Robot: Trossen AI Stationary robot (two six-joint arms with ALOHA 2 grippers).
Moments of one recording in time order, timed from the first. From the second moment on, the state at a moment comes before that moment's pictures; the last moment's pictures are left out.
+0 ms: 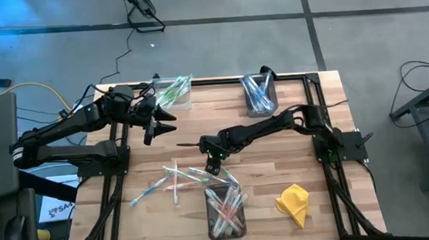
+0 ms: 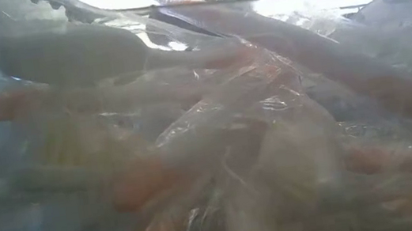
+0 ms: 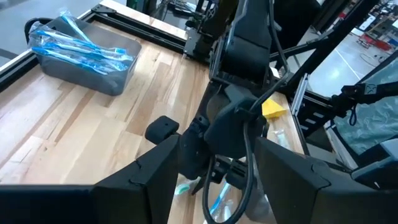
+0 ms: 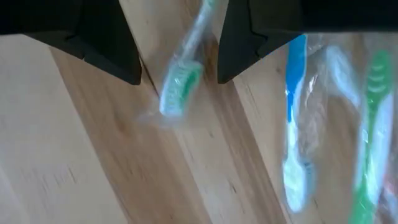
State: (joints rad) left arm 0.35 0.79 0.87 -0.42 0.38 -0.23; right arm 0.03 2.16 1.53 -0.48 -0.02 0.47
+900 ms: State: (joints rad) left arm 0.35 0.79 0.87 -0.42 0.38 -0.24; right arm 0.02 2.17 1.53 -0.47 0.05 0.47
